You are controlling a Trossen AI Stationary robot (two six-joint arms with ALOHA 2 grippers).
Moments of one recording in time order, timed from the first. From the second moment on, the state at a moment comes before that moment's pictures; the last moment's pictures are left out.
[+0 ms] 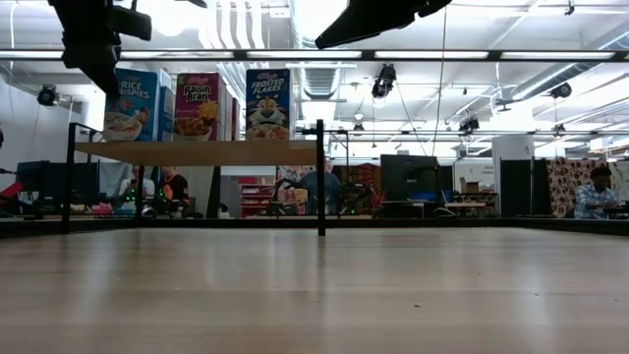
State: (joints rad) left arm 0.03 1.02 1.07 -1.57 -0.76 -0.43; right arm 0.20 1.53 1.17 -0.19 0.24 -0.31
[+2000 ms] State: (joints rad) left arm -0.06 1.06 0.97 -1.29 -0.69 -0.81; right arm 0.20 1.53 1.17 -0.20 0.24 -0.31
